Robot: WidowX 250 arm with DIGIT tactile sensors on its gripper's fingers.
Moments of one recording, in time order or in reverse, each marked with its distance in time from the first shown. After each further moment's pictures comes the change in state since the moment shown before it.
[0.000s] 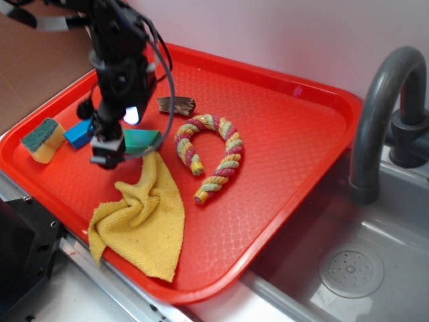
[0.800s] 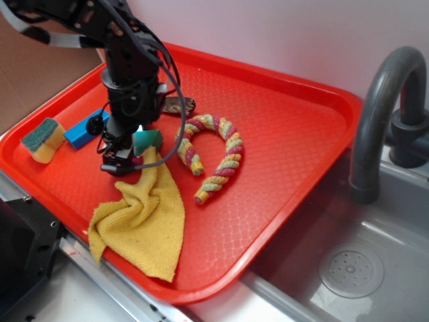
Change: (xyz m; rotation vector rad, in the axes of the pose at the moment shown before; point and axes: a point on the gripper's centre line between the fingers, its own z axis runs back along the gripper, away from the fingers) arm 0.006 -0.004 0.001 -0.010 -0.010 0.015
